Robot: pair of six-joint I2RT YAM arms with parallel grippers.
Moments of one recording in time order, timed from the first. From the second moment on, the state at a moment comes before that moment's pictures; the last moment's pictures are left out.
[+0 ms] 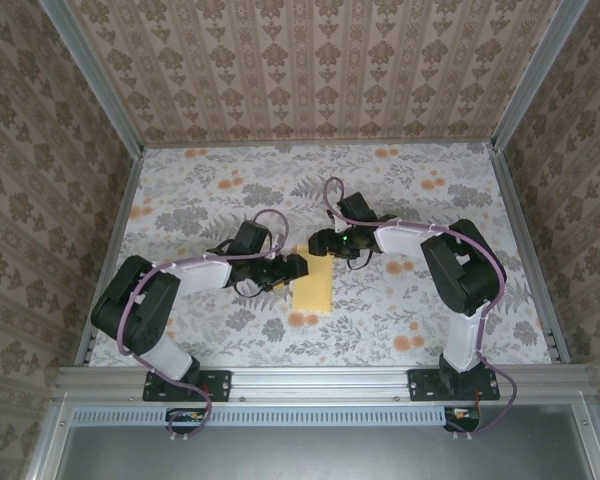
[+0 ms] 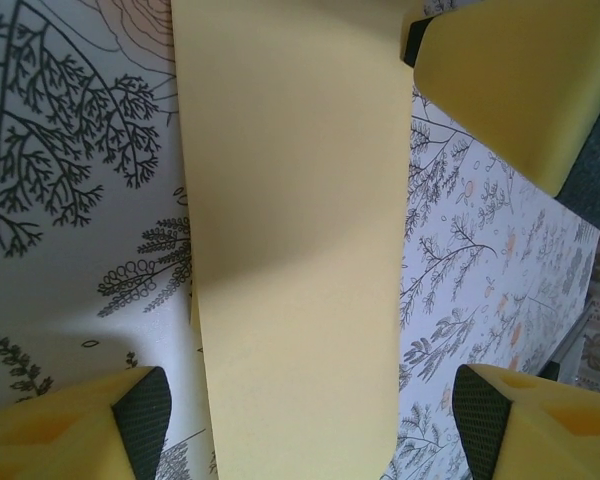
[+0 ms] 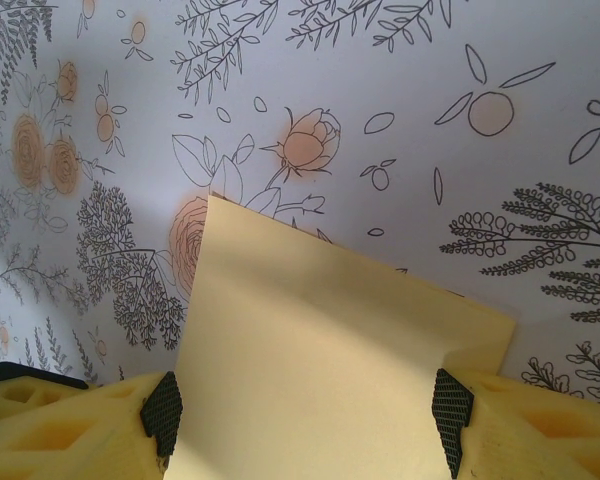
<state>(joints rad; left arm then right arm) -0.60 1.60 0.71 -0.05 0.57 -0.76 0.49 1.90 1.11 -0.19 -0.39 0.53</state>
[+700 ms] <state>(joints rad) -0.62 1.64 0.72 -0.02 0.58 -0.81 0.49 1.91 1.11 -0.19 -0.39 0.53</state>
